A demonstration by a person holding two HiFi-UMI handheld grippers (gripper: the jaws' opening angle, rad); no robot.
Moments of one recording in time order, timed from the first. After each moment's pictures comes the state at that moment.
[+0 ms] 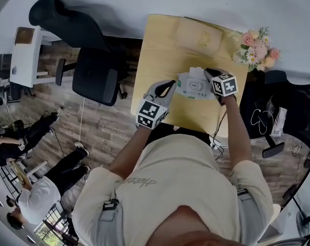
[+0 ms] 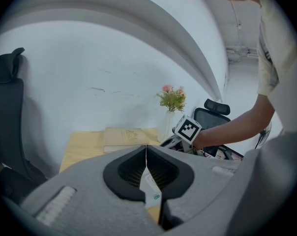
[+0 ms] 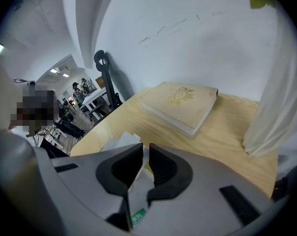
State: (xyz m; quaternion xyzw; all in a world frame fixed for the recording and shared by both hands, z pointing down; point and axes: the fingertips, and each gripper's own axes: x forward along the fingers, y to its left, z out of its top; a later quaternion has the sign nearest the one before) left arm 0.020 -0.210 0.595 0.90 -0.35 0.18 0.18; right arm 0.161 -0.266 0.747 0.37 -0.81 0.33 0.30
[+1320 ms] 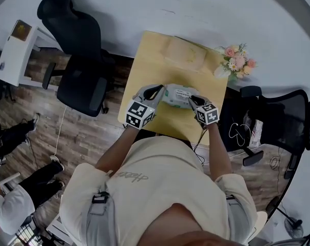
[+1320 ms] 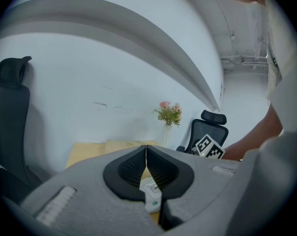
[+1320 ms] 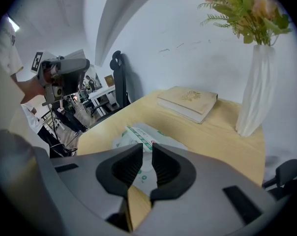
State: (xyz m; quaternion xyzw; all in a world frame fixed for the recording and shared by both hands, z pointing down) left arm -0.005 -0.199 0.550 0.92 -0.35 0.11 0.15; right arm 0.147 -0.173 0.723 0.38 -0.84 0.27 0.29
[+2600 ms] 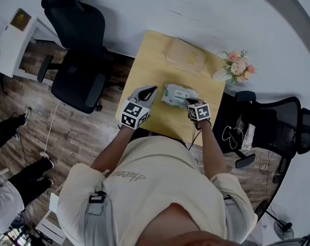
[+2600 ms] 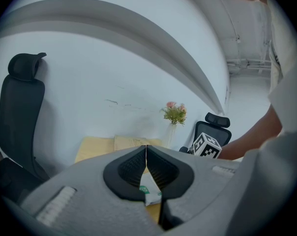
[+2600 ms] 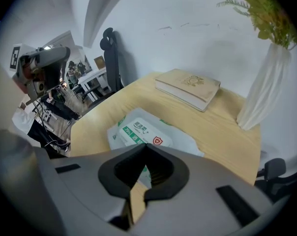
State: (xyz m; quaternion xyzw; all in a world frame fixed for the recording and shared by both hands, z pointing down) left arm -0.047 -0.190 0.564 0.90 -0.38 0.10 0.18; right arm 0.133 -0.170 0.750 0.39 -0.78 0.30 0.39
